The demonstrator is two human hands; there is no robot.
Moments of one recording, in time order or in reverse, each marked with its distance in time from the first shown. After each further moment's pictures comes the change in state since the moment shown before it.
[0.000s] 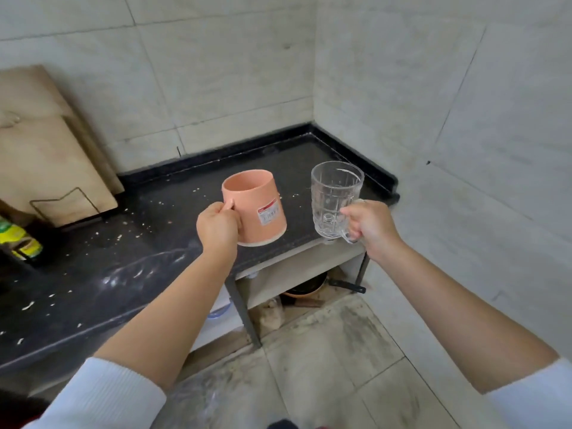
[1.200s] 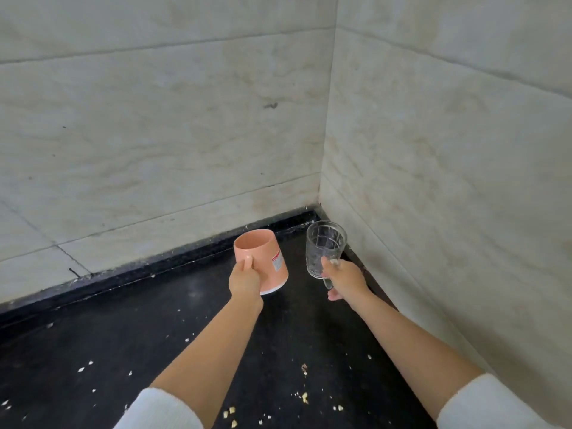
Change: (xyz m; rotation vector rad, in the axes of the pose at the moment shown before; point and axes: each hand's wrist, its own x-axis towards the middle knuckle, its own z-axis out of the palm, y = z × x) left_hand 0.427 0.017 0.382 -0.166 0.051 -0.416; right_hand 0.589 0.015 0.032 -0.651 -0.153 0.301
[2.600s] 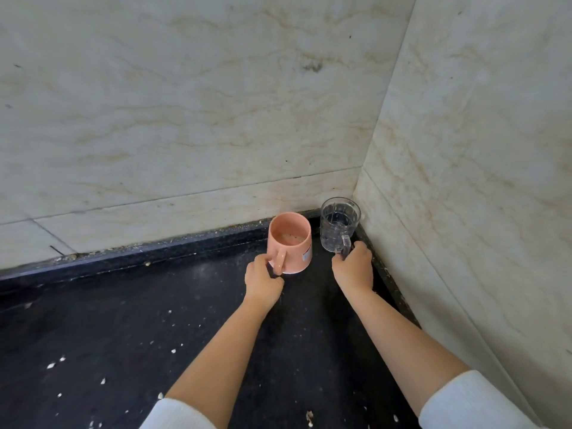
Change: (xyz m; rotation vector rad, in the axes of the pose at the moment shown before) left_hand 0.086 -0.025 0.028 0.678 -0.165 0.198; right_hand 0.118 -0.014 0.044 -0.168 0.314 -0.067
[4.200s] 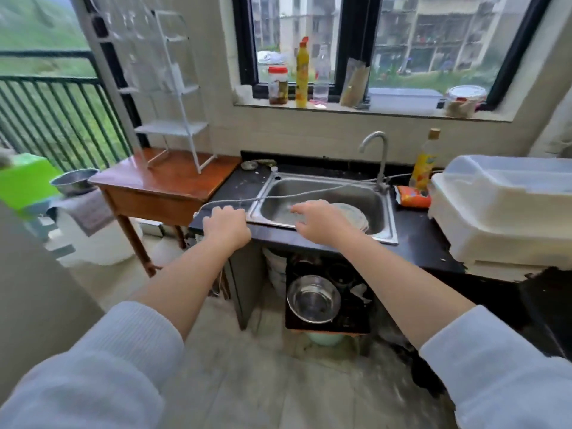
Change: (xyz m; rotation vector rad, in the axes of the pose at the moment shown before) left_hand -1.025 -0.541 -0.403 0.267 1.146 -1.519; right_hand -1.207 -0.014 0.123 -0.309 -1.396 -2.544
